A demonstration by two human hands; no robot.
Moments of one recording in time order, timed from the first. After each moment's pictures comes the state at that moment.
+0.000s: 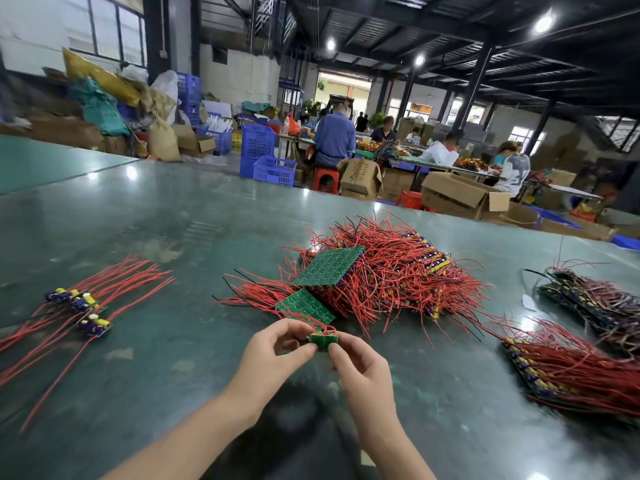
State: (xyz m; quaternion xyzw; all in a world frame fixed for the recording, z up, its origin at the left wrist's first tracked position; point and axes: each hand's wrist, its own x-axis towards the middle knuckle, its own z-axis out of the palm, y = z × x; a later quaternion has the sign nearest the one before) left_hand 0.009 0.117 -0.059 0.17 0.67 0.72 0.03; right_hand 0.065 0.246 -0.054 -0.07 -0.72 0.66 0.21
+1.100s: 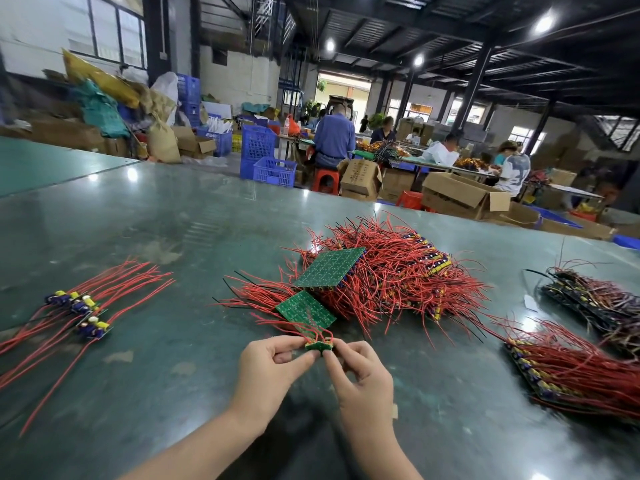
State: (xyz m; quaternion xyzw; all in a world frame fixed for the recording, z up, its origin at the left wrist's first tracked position) left_hand 0.014 0.124 -0.067 0.13 0.69 0.71 -0.06; right_hand 0.057 0.239 -0.071 -0.06 -0.77 0.54 0.34
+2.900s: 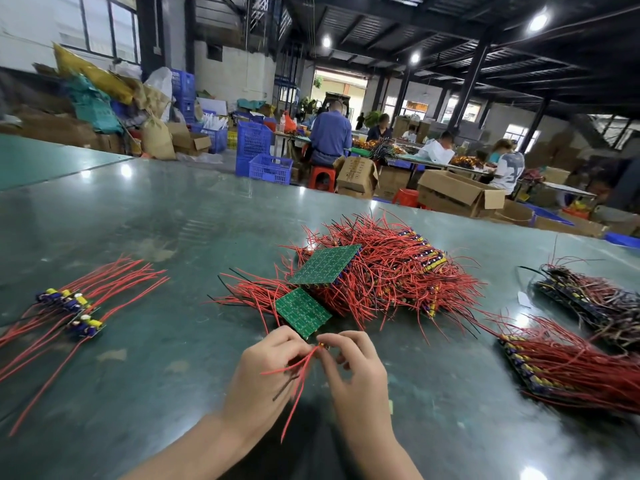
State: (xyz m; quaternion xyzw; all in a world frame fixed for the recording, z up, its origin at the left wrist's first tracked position) left_hand 0.012 0.115 -0.086 0.31 0.74 0.57 -0.19; right_hand 0.063 0.245 -0.066 0.01 -0.84 0.39 0.38
